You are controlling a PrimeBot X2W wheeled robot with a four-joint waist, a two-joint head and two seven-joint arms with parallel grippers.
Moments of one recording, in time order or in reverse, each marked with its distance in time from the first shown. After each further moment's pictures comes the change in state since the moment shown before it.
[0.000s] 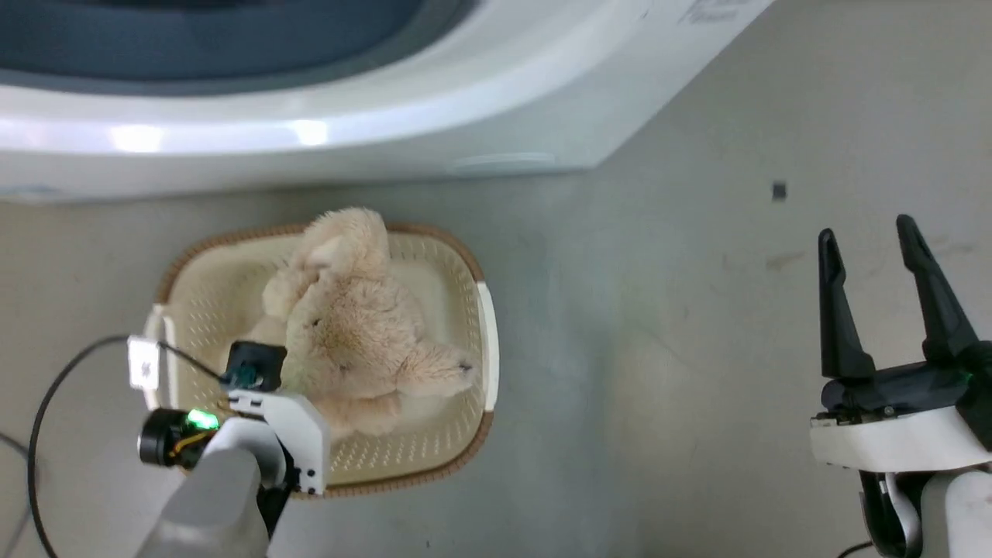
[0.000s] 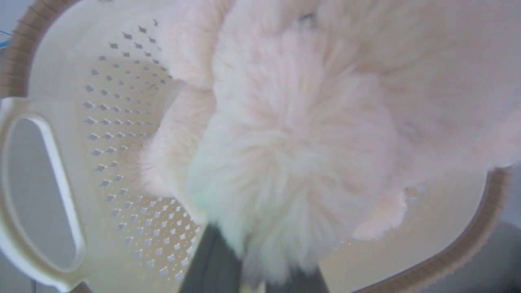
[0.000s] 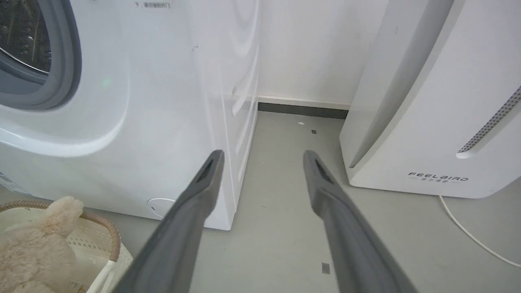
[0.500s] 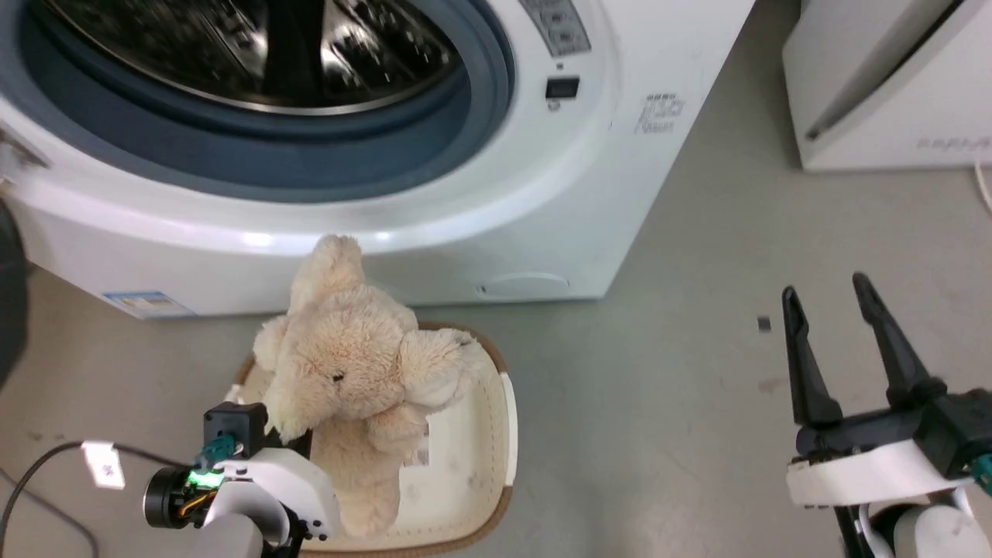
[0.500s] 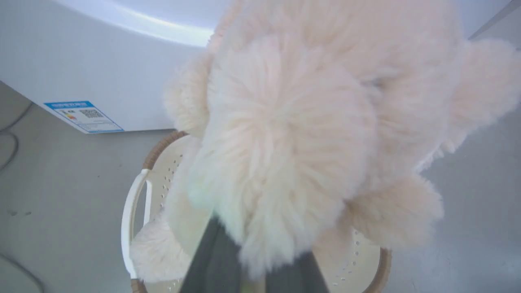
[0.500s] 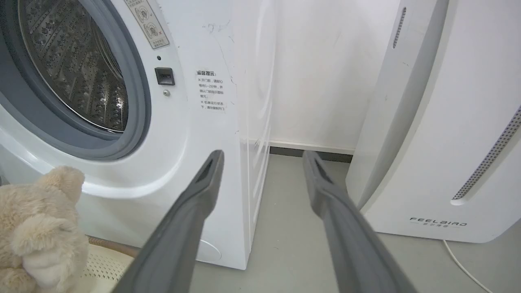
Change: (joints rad) left arm 0.329 -0.008 0.176 -0.448 -0.044 0.035 -0.004; right arm 0.060 0.000 0.030 0.075 -0.001 0.000 0.000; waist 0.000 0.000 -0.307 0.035
